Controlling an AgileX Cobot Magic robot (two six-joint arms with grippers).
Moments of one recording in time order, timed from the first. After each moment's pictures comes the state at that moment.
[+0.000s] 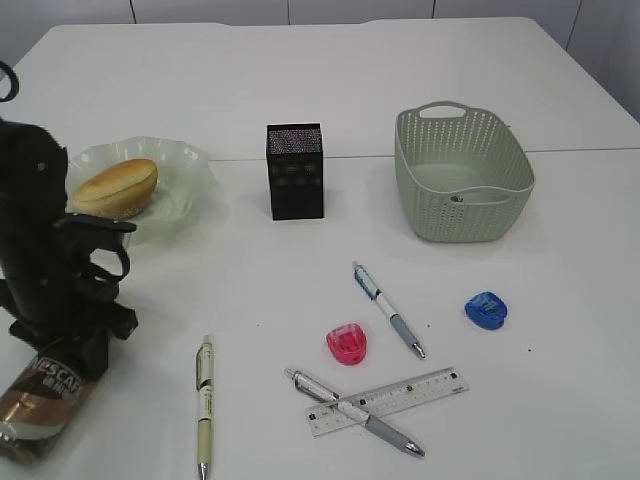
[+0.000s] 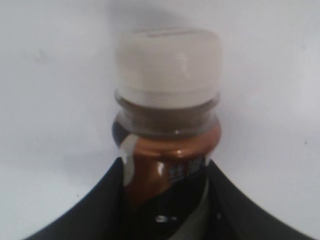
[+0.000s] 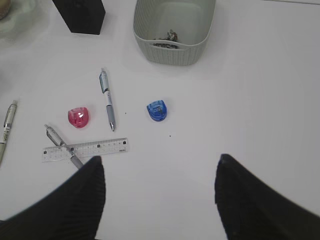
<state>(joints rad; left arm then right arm) -0.27 1.98 -1.12 -0.01 0.86 -0.03 0.17 0.85 -1.22 0.04 1.26 -0.01</state>
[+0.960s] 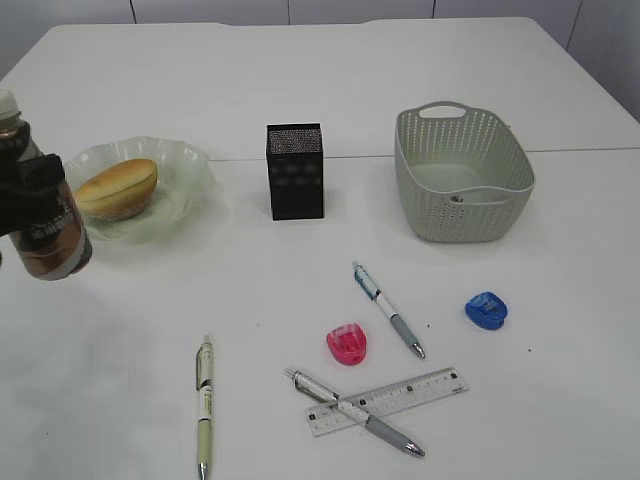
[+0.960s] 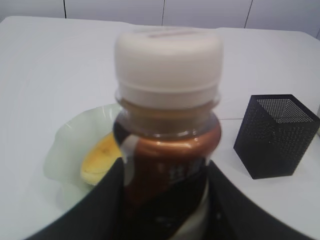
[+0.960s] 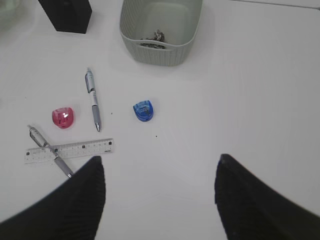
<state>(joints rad) -0.23 1.44 -0.43 -0.11 -0.71 -0.08 0.17 0.85 -1.22 -0.01 1.27 -0.01</state>
